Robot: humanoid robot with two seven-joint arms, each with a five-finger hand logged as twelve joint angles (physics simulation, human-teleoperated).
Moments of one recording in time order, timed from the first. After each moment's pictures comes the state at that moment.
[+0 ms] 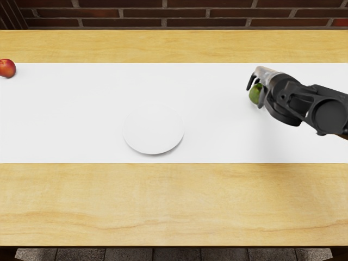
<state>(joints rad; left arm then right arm) -0.02 0.00 0.35 -0.19 0.15 0.03 0.15 1.20 -0.35 0.07 0.95 -1.08 -0.09 -0.61</state>
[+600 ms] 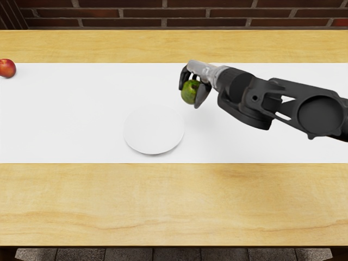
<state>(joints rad) -0.02 0.00 0.35 -0.19 0.15 0.03 0.15 1.29 -0.31 0.15 1.32 -1.03 -0.10 -0.61</state>
